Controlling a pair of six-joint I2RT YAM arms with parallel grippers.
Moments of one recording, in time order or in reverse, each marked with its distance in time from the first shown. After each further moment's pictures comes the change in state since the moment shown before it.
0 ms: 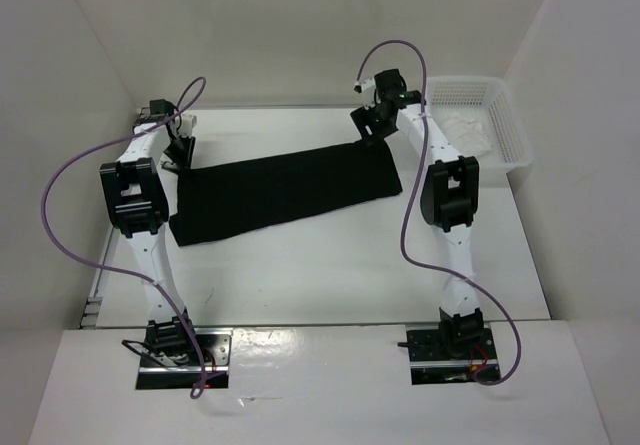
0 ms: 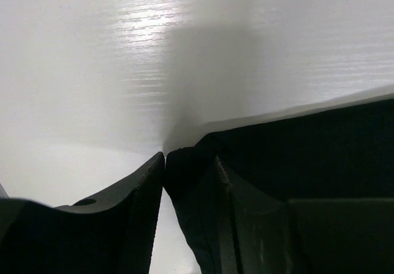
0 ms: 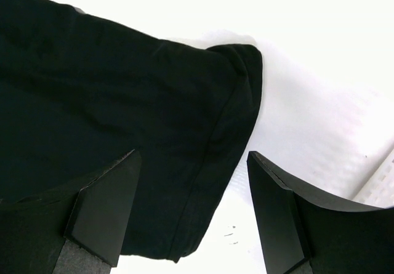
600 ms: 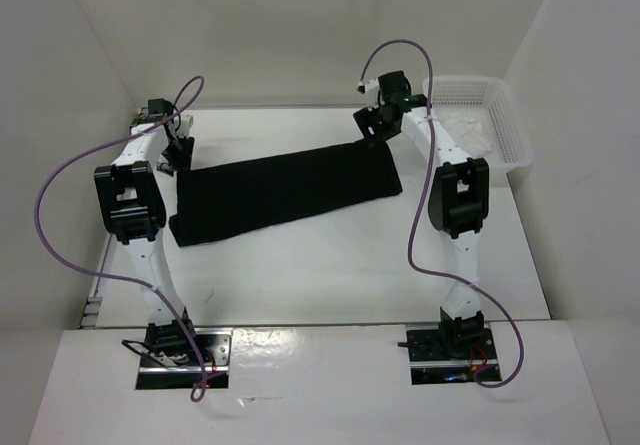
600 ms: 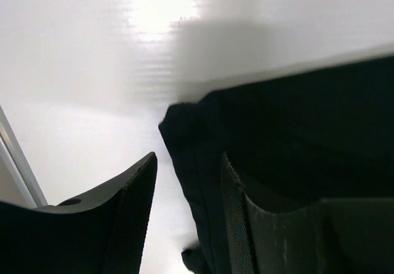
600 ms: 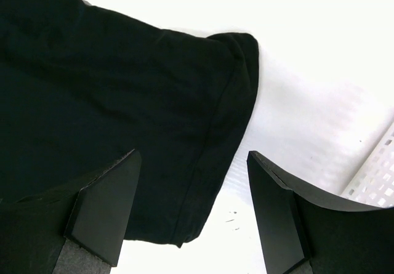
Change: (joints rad) left arm -0.011 -0.127 -0.112 -0.015 -0.047 -0.035; right arm 0.000 -0.100 -0.137 0.075 0.011 0.011
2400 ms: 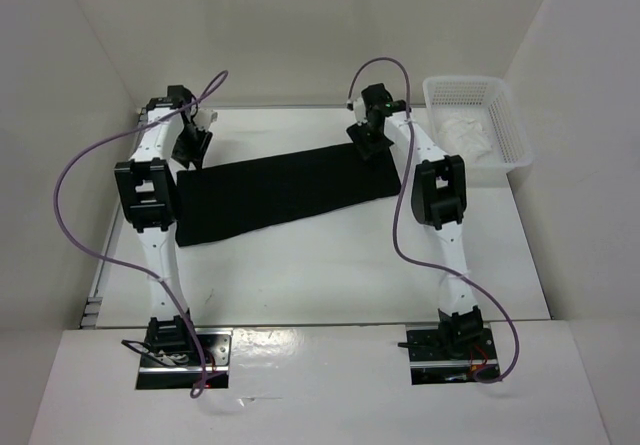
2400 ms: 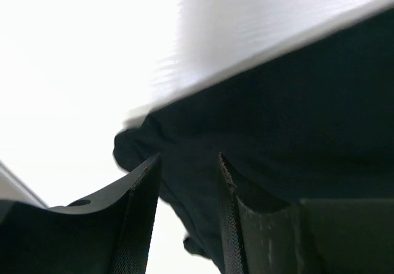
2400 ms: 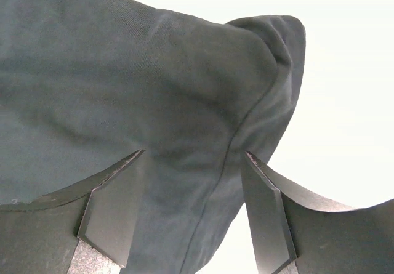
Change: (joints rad) left arm -0.082 0.214 0.394 -0.320 0.043 0.148; right arm 0.035 0.237 0.196 -0.143 0.092 0.001
